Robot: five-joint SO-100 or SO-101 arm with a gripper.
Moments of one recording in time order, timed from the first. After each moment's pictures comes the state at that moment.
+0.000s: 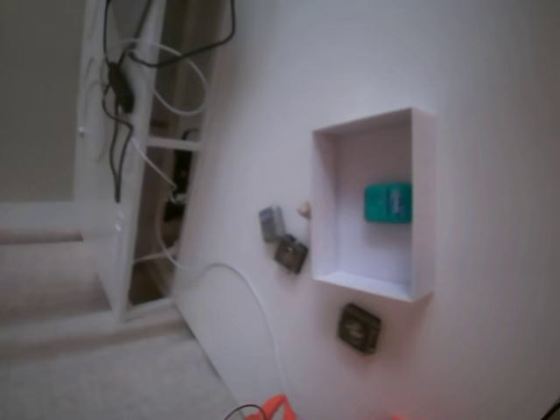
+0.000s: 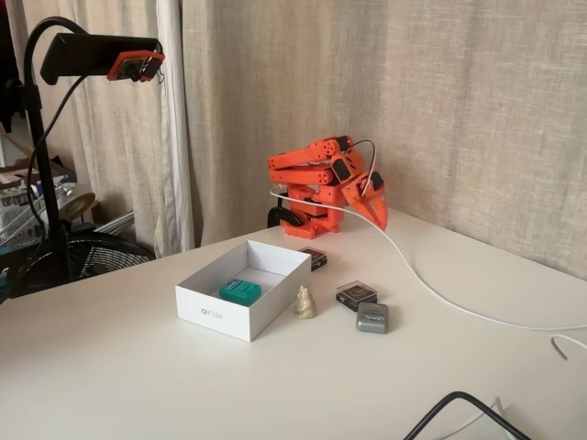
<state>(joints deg) -20.4 189.1 170.5 76.0 1.0</state>
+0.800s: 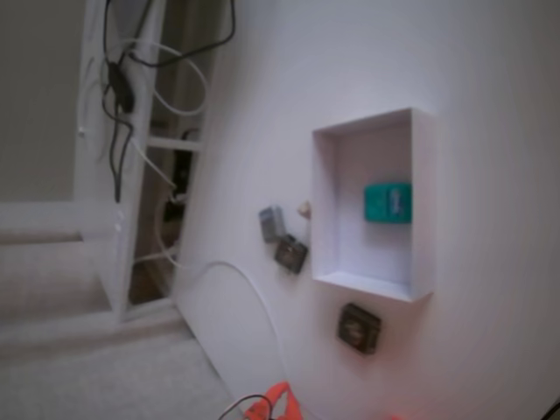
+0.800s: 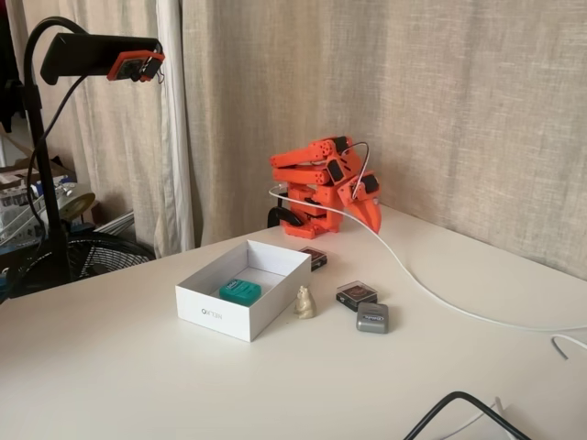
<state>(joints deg) -12.0 189.1 170.5 76.4 2.9</state>
